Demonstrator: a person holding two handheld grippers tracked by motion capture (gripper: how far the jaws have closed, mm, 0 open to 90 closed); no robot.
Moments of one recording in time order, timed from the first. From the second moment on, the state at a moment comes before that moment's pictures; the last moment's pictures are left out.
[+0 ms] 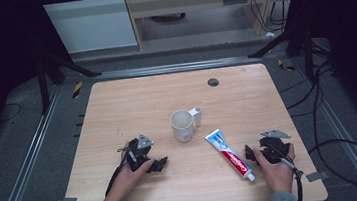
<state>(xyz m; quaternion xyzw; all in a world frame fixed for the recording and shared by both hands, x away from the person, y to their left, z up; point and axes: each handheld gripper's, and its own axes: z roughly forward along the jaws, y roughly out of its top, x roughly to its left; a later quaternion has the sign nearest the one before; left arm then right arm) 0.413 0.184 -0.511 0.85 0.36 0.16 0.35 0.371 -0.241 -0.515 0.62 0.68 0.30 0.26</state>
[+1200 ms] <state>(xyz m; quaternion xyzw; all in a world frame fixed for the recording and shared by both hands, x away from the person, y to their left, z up) 0.415 0.182 -0.511 0.85 0.36 0.16 0.35 0.370 -0.183 -0.421 0.54 0.80 0.18 0.18</state>
